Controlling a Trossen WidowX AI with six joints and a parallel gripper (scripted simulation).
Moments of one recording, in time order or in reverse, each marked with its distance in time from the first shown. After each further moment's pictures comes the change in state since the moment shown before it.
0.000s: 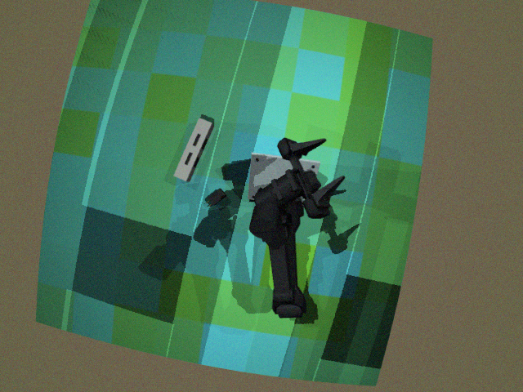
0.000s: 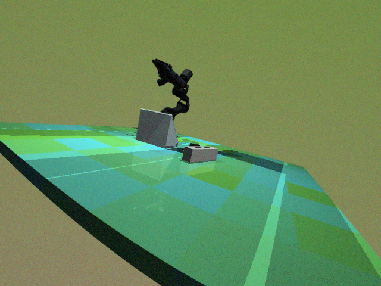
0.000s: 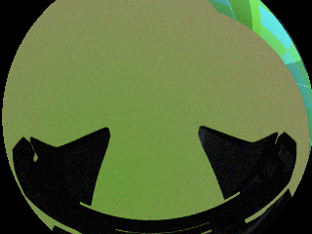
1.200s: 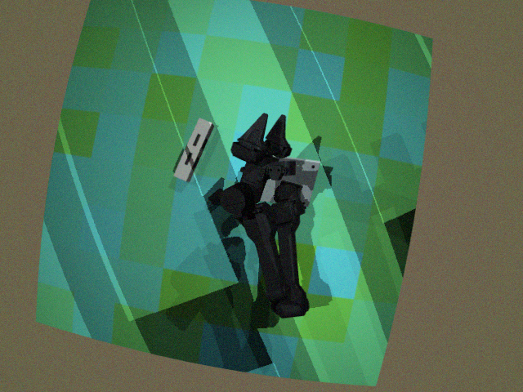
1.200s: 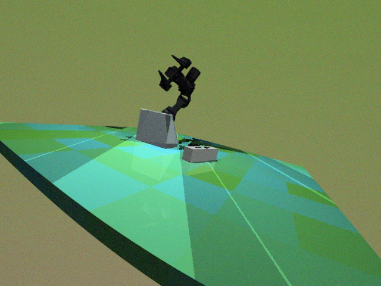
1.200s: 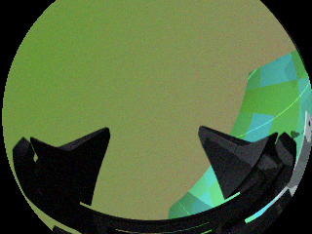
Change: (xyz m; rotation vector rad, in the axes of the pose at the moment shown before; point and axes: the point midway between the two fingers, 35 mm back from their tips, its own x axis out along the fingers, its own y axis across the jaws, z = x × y) arm -0.054 -0.122 -0.042 -1.249 0.529 -0.420
